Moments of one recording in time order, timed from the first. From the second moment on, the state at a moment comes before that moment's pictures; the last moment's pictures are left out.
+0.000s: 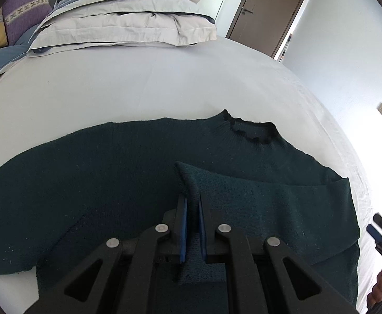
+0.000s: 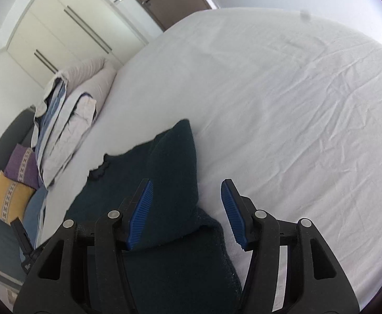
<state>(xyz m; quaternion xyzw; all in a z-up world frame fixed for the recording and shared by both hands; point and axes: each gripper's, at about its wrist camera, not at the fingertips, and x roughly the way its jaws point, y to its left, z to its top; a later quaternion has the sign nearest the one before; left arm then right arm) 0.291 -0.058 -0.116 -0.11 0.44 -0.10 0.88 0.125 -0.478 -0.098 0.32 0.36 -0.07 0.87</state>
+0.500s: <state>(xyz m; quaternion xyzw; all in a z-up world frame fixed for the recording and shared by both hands) 0.289 -0.054 -0.126 -0.11 0.44 -0.10 0.89 0.160 -0.483 -0.140 0.24 0.43 -0.10 0.86</state>
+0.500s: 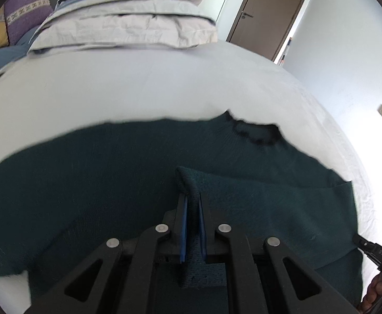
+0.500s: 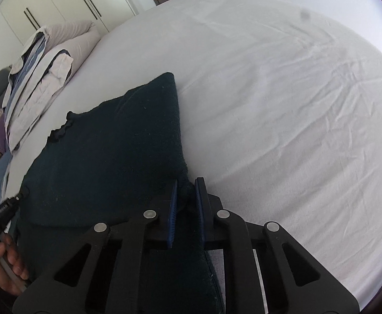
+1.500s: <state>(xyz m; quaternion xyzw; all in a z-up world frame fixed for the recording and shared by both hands) 0.287 -0.033 -0.131 -0.17 0.43 -0.12 0.88 0.234 -0.500 -0.099 0.24 0.38 -0.13 0.88</state>
